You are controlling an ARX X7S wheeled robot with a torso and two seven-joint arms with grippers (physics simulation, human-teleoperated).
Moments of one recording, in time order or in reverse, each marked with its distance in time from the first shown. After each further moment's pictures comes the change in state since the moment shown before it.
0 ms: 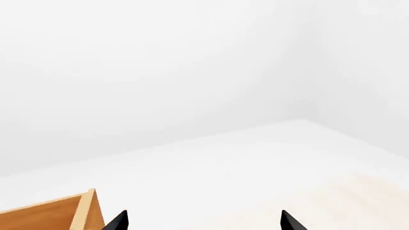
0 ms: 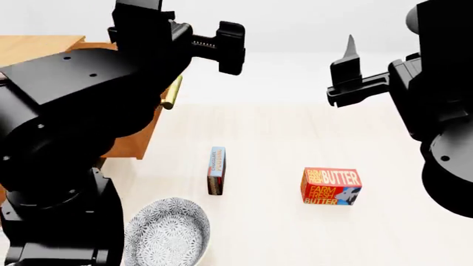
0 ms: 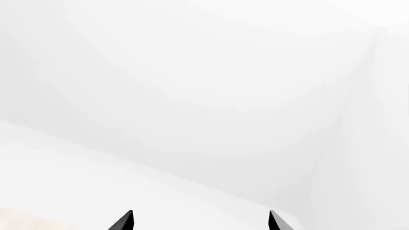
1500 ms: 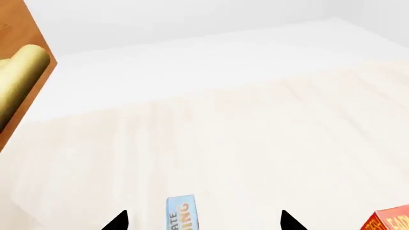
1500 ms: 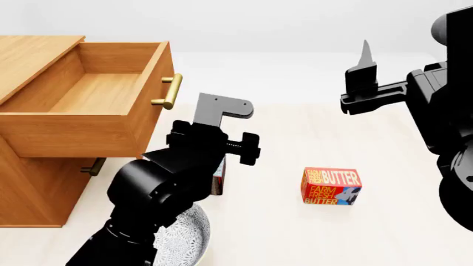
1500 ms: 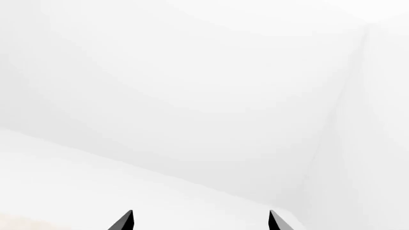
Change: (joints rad) left arm 0.348 0.017 0.319 -0.386 0.031 0.407 -0.139; right arm -0.058 0.071 0.060 -0.054 0.089 -0.036 0.056
